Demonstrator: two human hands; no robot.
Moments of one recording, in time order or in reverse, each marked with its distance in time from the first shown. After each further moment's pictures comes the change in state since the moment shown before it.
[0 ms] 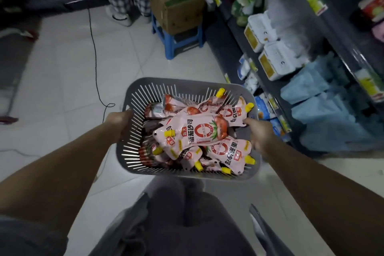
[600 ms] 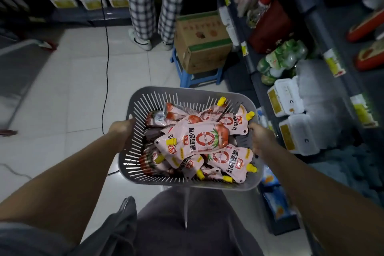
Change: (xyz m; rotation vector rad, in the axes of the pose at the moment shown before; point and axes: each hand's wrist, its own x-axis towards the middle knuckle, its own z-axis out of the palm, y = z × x) left_hand 0.135 0.182 -0.007 -0.155 0.143 -0.082; right_hand 0.119 -0.234 0.131 -0.060 -0.077 0.033
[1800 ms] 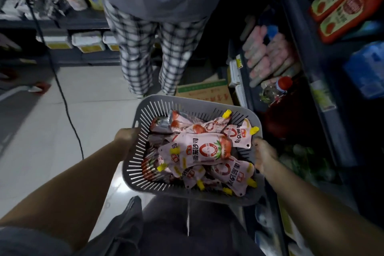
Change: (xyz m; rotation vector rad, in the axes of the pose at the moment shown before) left_hand 0.211 0.364 0.114 -0.125 -0.079 -0.058; right_hand 0.195 -0.374 0.156 0.073 -0.038 0.039
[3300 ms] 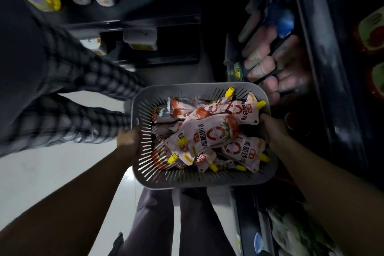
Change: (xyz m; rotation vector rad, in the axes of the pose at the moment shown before) left_hand 0.142 0.151 0.166 -0.058 0.146 -0.057; right_hand 0.215 -0.205 0.078 -0.068 -0.017 -0.034
